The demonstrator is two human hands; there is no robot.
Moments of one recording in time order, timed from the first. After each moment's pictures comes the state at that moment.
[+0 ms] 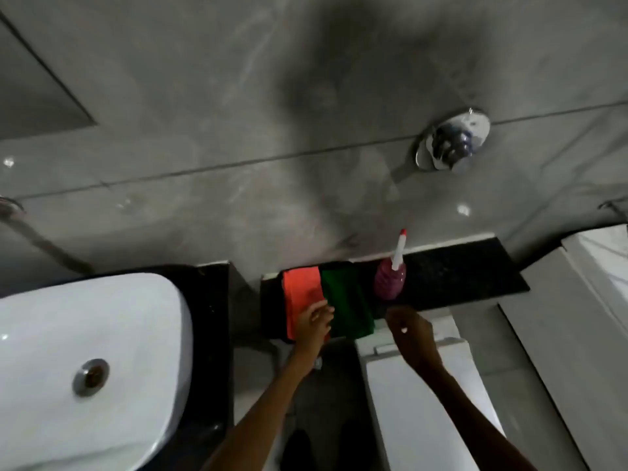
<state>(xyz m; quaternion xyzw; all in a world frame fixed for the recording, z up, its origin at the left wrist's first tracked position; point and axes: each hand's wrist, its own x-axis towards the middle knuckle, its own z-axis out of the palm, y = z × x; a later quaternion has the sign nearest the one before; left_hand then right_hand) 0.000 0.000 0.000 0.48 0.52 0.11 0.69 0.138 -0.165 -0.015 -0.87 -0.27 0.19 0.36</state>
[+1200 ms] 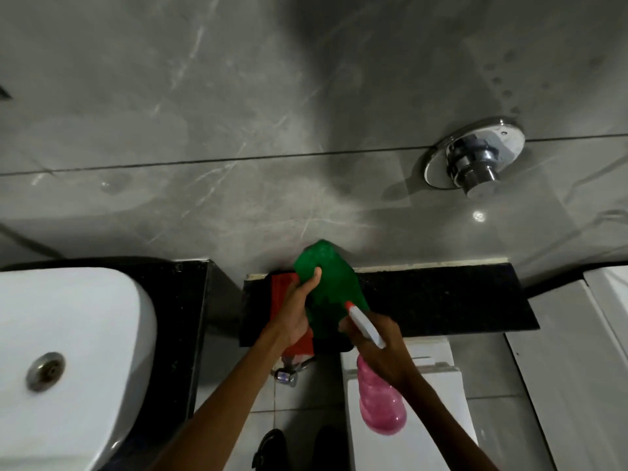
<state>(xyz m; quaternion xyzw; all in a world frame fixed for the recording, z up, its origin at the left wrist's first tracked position) 0.073 0.055 0.022 0.28 0.41 0.17 0.85 0.164 -0.113 0.033 -0.72 -0.32 0.36 0.50</state>
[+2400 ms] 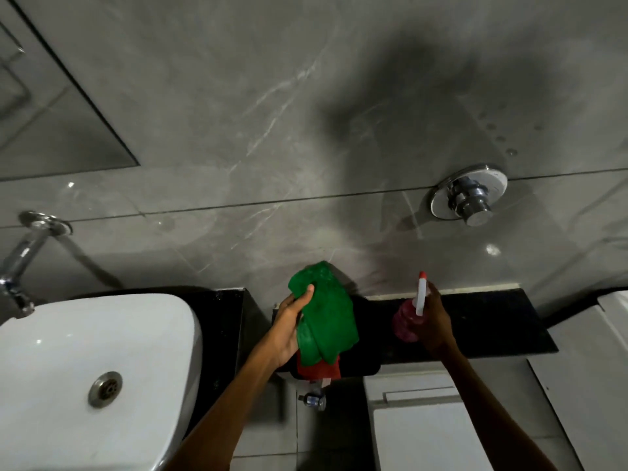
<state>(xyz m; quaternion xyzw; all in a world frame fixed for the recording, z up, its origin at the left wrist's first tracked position) 0.005 0.076 0.108 0.33 0.39 0.18 0.84 0.239 -0.094 0.037 -0.83 -0.19 0.27 0.46</state>
